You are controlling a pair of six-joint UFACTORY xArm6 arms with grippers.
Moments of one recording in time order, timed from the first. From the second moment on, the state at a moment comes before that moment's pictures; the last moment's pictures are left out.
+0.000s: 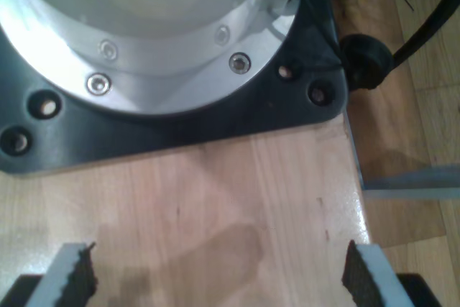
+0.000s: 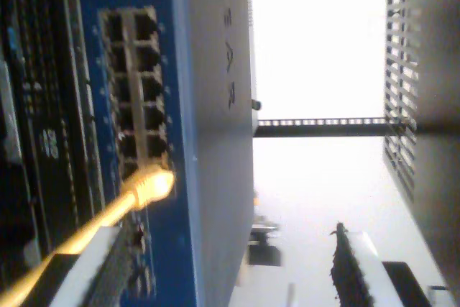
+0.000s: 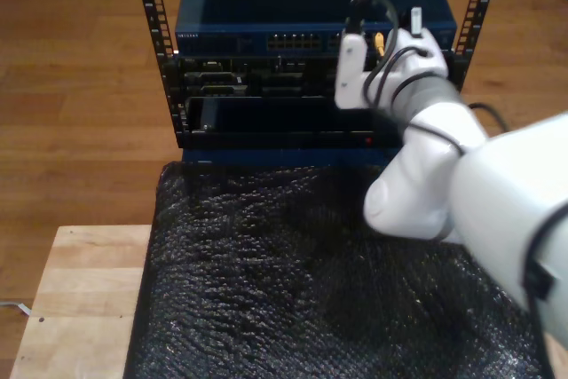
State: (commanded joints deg) left arm 79.7 -29.4 -6.0 6.5 61.8 -185.4; right arm 19.6 6.9 -46.5 26.8 -36.0 -102.1
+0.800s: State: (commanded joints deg) left arm 79.7 -29.4 -6.0 6.5 61.8 -185.4; right arm -10.7 -15.8 -44.3 25.4 25.0 -130.0
